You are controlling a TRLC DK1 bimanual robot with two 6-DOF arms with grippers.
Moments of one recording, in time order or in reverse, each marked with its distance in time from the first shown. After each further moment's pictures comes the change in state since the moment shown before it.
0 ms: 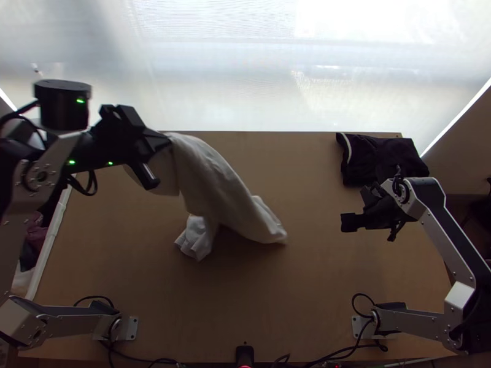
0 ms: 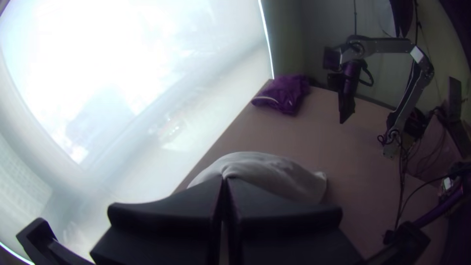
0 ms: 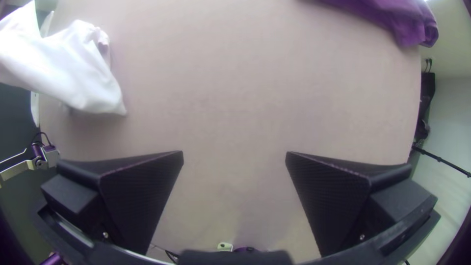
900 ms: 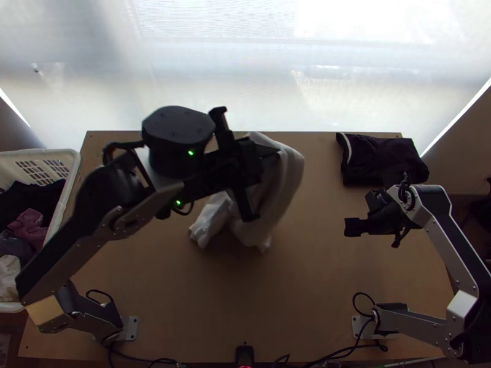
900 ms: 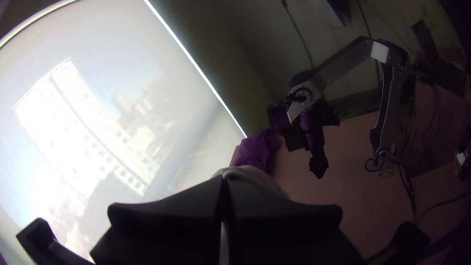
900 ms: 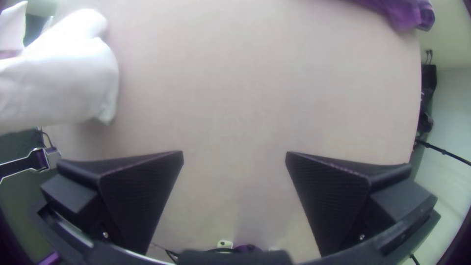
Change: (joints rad) left arm -0.610 0.221 0.218 0.299 -0.325 0.070; right arm -0.051 -0.055 -0.067 0.010 -0.020 -0.016
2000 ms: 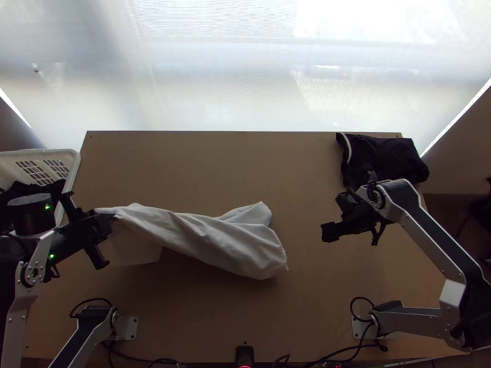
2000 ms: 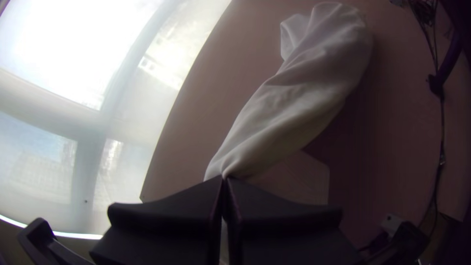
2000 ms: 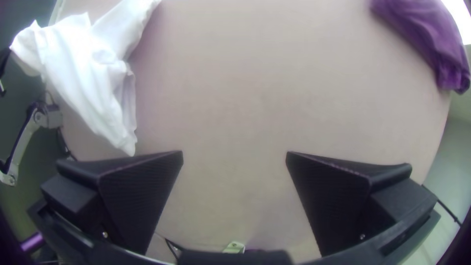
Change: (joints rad) left arm 1.040 -0.889 -1.209 -0.188 0.270 0.589; right arm 0.256 0.095 0.047 0.011 -0.038 0.016
